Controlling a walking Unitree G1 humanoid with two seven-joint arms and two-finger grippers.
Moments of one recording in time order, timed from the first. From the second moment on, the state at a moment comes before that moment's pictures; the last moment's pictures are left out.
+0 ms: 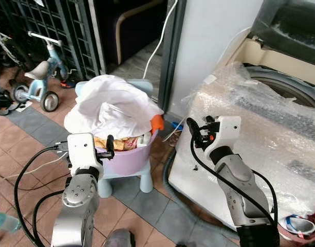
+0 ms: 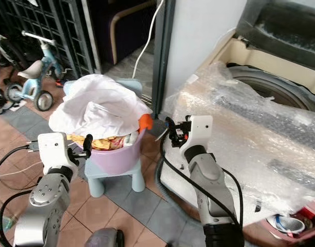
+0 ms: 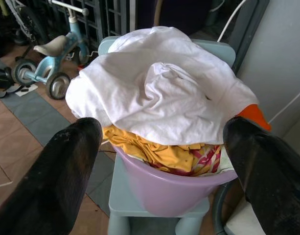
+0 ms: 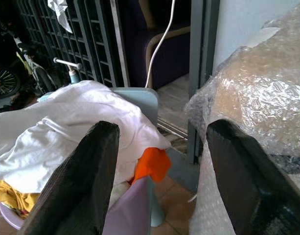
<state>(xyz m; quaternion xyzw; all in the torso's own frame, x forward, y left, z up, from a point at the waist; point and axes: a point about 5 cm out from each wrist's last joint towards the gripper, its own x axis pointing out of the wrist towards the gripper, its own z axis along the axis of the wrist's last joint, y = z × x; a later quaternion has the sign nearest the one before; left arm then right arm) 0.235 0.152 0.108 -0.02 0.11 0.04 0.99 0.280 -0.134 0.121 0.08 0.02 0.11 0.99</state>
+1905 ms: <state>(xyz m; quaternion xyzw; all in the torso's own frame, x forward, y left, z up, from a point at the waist) 0.237 0.155 0.108 -0.02 0.14 0.04 0.99 0.287 -0.133 0.082 -0.05 0.17 0.17 0.97</state>
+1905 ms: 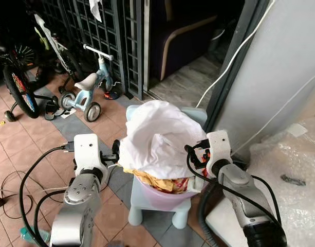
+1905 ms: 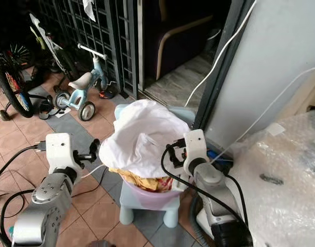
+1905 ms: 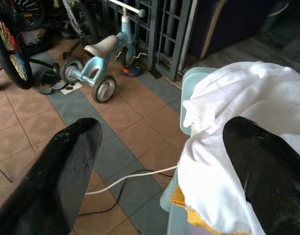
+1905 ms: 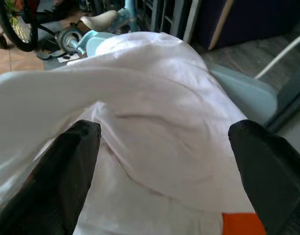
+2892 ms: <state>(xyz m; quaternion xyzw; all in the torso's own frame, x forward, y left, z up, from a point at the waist) 0.198 0.165 0.092 0.01 0.25 0.04 0.97 0.307 -0.071 0.031 0.02 0.39 0.25 0.89</state>
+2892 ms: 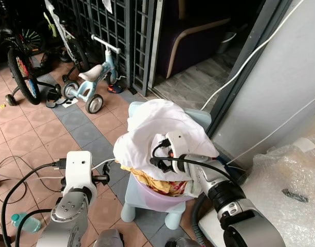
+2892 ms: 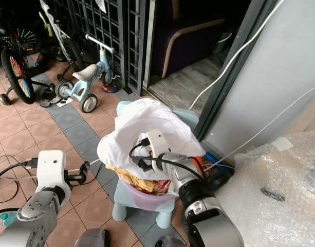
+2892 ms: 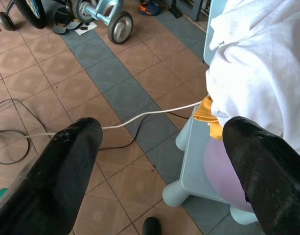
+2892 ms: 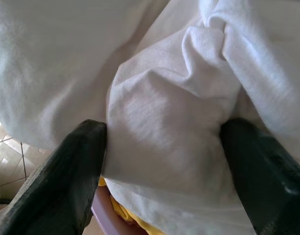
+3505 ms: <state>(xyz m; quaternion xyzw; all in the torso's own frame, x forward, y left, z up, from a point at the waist) 0.225 0.160 0.105 0.02 0.21 0.03 0.98 0.328 -0.073 0.040 0.08 0.37 0.14 0.92</state>
